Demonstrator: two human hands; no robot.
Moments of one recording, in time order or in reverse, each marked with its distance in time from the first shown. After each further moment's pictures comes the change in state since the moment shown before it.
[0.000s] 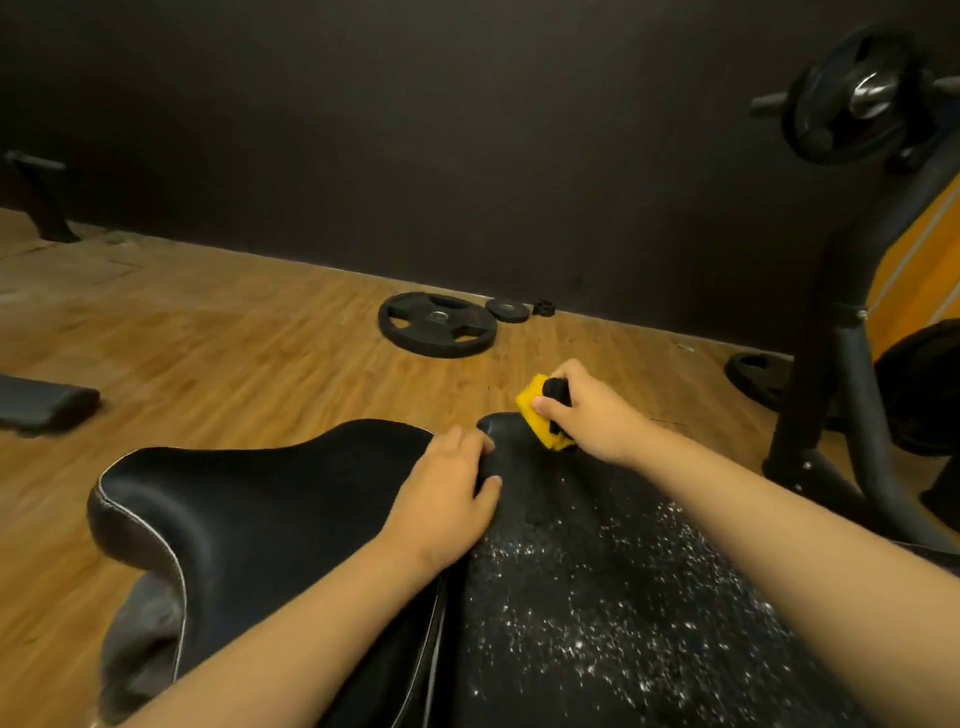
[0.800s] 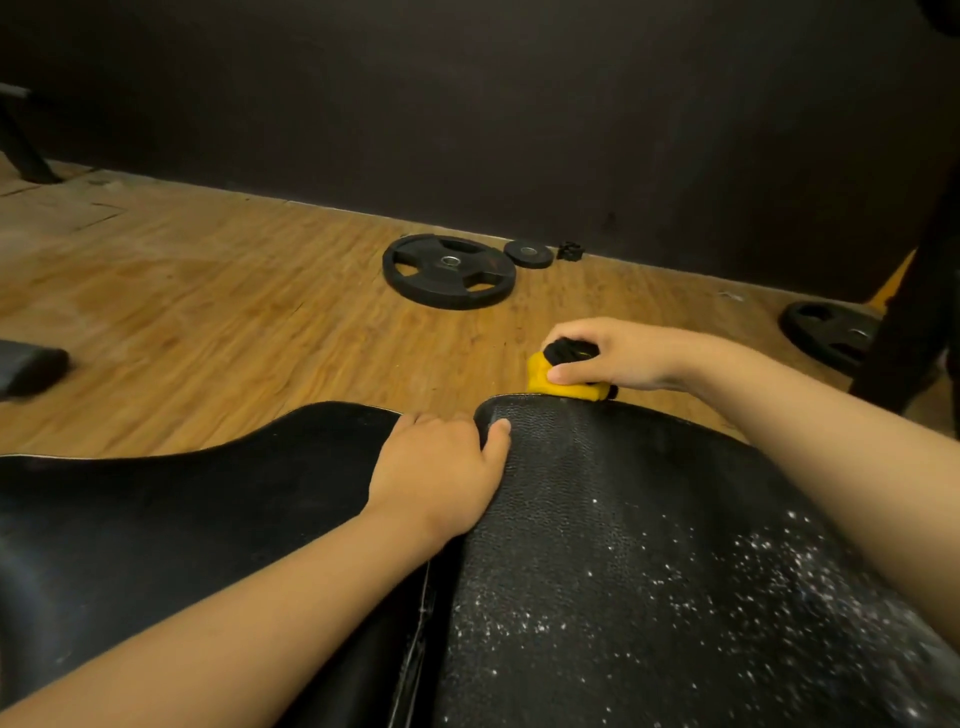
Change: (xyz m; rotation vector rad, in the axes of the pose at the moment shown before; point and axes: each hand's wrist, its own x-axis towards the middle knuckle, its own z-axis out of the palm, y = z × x) left_hand 0.063 -0.019 0.031 0.365 -0.123 -0.196; right_hand 0.110 0.062 -0.005 0.020 -0.447 -0.145
